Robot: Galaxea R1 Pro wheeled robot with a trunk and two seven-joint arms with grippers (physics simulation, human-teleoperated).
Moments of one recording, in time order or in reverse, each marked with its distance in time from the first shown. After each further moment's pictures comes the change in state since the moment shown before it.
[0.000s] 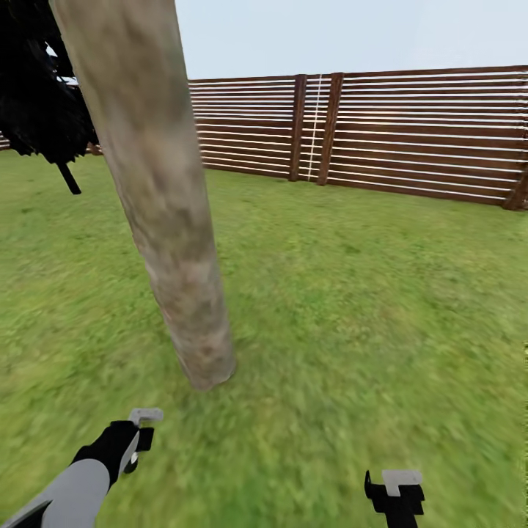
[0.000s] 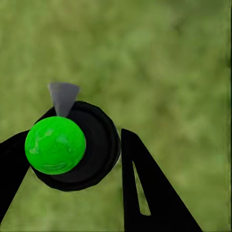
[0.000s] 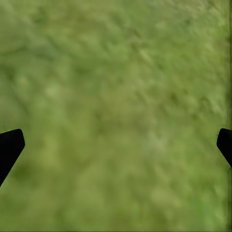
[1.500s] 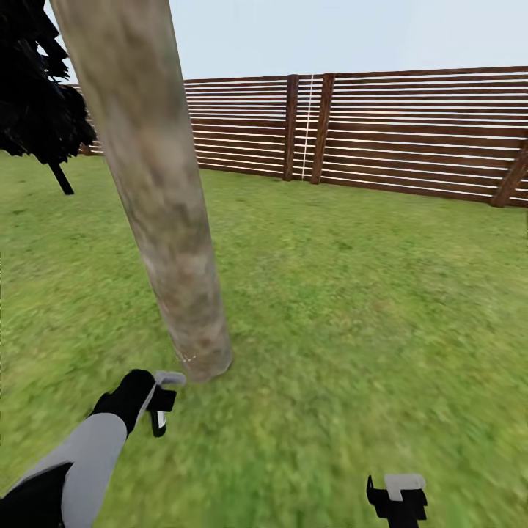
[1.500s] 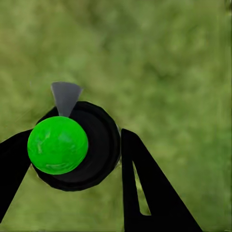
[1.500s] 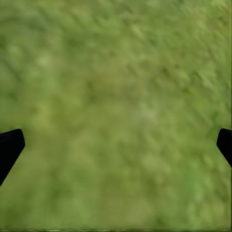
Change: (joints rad) left arm -0.141 -0.030 -0.205 -0.091 0.016 0.276 -0.243; right arm 0.001 -0.004 -0.001 0.021 0.001 0.000 0.003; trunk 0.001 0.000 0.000
